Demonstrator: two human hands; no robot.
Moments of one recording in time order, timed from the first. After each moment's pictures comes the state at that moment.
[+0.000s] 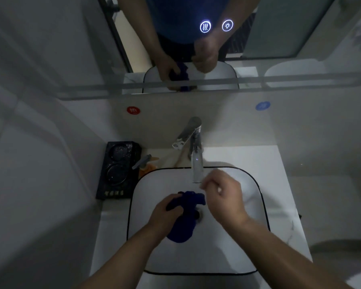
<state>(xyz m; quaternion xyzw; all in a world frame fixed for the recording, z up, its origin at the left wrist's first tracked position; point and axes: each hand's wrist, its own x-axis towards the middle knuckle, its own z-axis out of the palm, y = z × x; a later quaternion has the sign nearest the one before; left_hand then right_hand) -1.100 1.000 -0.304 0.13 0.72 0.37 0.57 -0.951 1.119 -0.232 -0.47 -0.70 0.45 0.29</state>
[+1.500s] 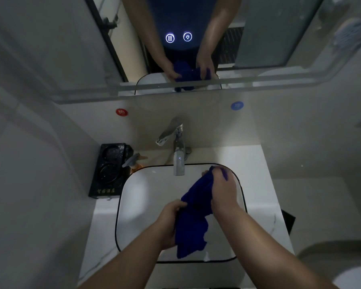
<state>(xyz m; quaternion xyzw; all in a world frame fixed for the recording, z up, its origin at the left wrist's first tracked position) -1.014 1.004 -0.280 -0.10 0.53 0.42 0.73 -0.909 1.129 -0.239 -0.61 -0.28 0.67 0.32</state>
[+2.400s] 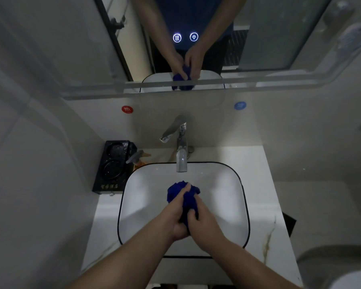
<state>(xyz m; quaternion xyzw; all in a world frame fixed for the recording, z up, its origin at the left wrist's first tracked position) -0.999 1.025 -0.254 -0.25 0.52 0.46 0.67 -0.890 1.039 -0.270 -0.49 -0.61 0.62 0.09</state>
